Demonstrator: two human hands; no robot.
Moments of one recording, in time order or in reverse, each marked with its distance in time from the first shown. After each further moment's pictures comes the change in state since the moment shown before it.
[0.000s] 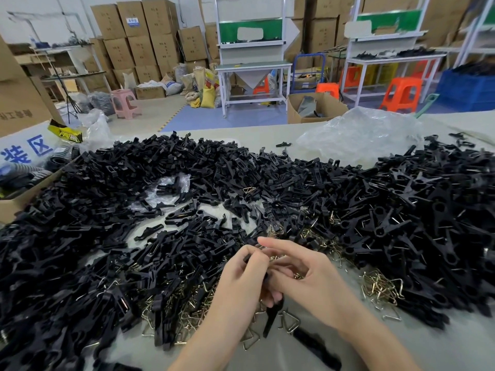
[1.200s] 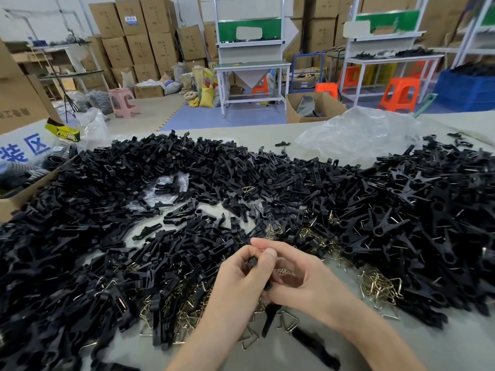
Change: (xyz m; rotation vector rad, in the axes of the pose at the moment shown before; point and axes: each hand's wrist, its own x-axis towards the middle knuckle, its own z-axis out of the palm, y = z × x) left_hand 0.002 -0.008 -0.007 0.087 0.001 0.085; right_hand 0.000 -0.004 0.000 0.080 -0.121 0.070
